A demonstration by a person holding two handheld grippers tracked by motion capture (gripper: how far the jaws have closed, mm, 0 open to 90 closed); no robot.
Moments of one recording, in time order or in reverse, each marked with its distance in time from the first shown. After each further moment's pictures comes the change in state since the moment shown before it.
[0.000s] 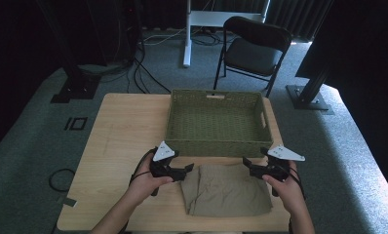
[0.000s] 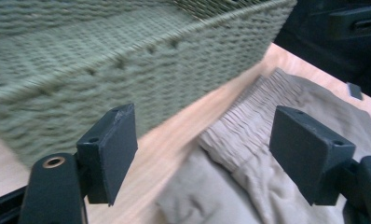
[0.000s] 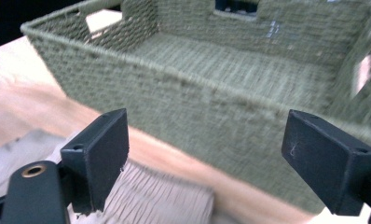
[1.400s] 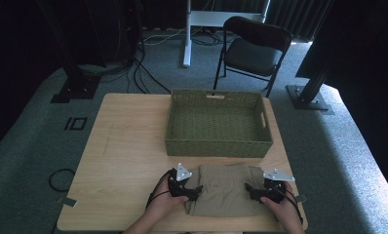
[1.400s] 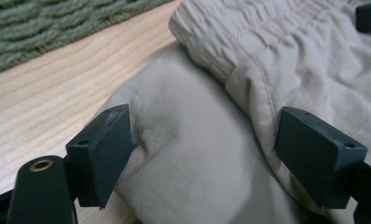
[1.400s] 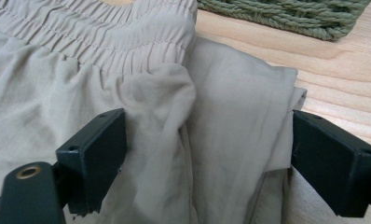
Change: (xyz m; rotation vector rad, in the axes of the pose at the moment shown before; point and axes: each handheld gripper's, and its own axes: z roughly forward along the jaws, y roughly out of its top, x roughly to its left) left arm -0.036 -0.064 0.056 0.208 0.087 -0.006; right arm -0.005 -0.093 0.011 0.255 -0.093 0.051
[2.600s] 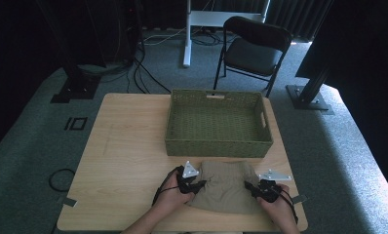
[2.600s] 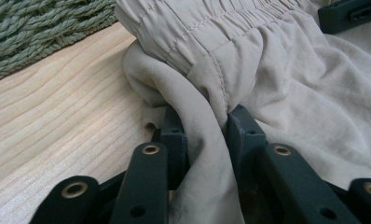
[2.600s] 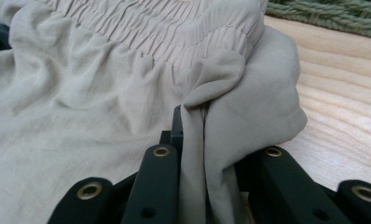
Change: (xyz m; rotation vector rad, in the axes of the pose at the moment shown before) left arm 0.001 0.012 0.020 -0.013 -0.116 0.053; right arm 0.015 0.007 -0.003 0.026 0.120 0.002
